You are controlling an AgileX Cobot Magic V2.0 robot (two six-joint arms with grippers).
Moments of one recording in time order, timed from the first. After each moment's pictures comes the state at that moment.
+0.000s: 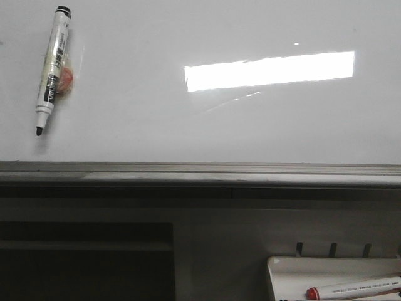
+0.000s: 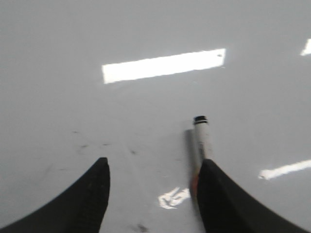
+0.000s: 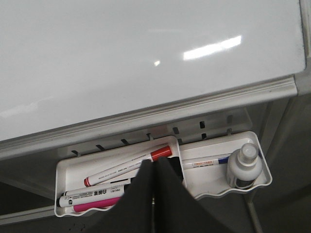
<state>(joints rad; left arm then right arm) -0.38 0.54 -0.33 -0.18 -0.07 0.18 -0.06 0.32 -0.40 0.12 0.74 0.15</state>
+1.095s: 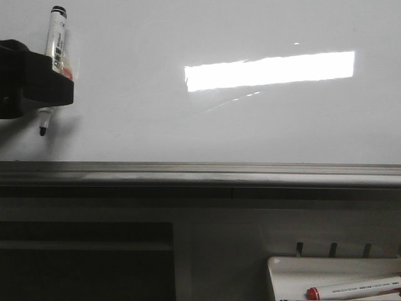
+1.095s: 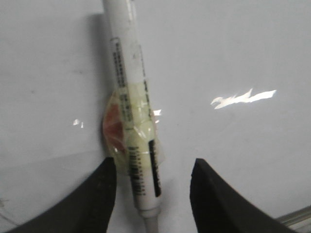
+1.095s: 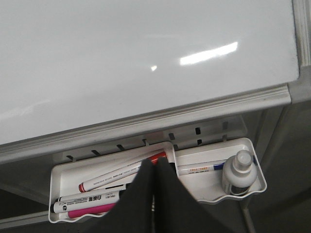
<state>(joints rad) -0.66 1.18 -0.39 -0.45 -0.40 0.16 -0.06 0.32 -0.40 0.10 0.73 0.15</state>
